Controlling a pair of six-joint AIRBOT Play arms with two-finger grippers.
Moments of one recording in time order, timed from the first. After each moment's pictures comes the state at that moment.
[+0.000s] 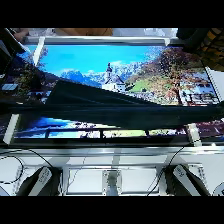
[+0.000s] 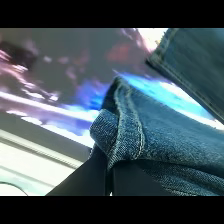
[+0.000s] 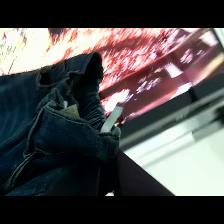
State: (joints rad) left arm 0.66 -0.93 1.27 1.42 -1.44 -1.32; right arm -0.73 -0.96 1.53 -1.52 1.68 1.37
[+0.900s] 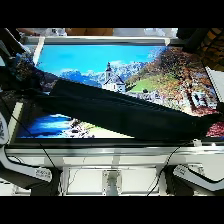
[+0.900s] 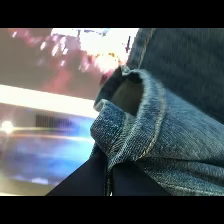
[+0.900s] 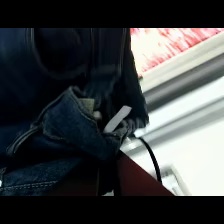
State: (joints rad) left arm 0.29 -1.68 1.77 1.66 -1.53 -1.43; right arm -0.73 -1.24 1.31 -1.53 1.59 1.43
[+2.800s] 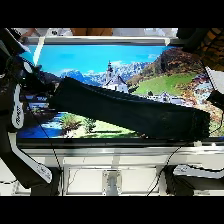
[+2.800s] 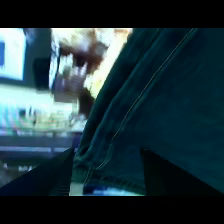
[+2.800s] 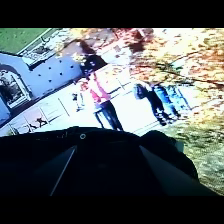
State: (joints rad) left arm 0.20 -1.91 1.75 1.51 -1.38 -1.51; right arm -0.74 -1.40 1.31 -1.27 1.13 1.30
